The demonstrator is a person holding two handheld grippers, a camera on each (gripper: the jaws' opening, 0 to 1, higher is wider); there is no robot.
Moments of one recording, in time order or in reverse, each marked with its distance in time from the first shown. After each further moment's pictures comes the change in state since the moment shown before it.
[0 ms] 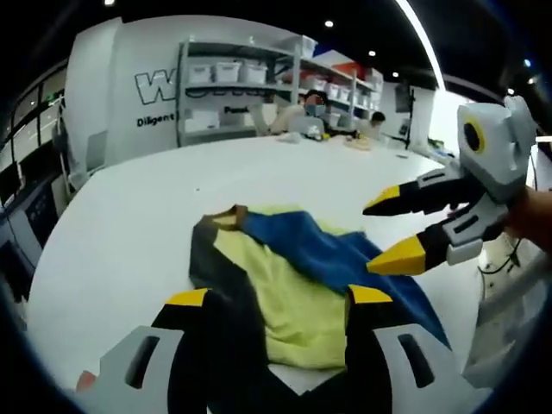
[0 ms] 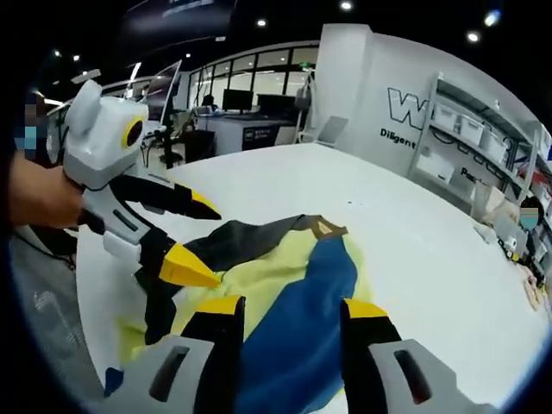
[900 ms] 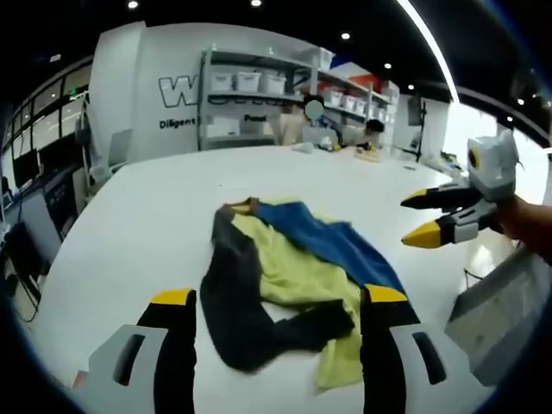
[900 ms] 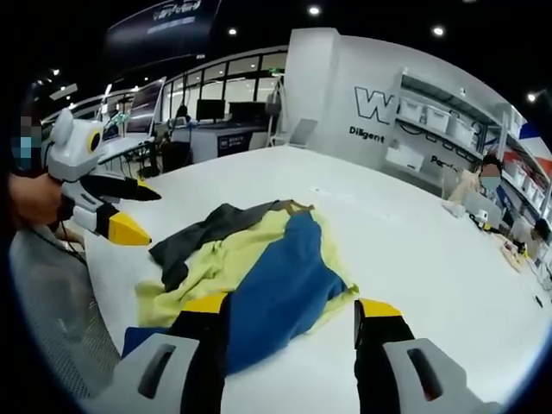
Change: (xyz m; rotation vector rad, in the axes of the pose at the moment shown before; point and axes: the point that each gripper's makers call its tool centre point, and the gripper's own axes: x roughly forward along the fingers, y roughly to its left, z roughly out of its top) left arm -0.091 -0.017 -0.026 -0.048 -0.062 0.092; right arm -0.088 -0.006 -0.042 0.098 -0.033 -0.123
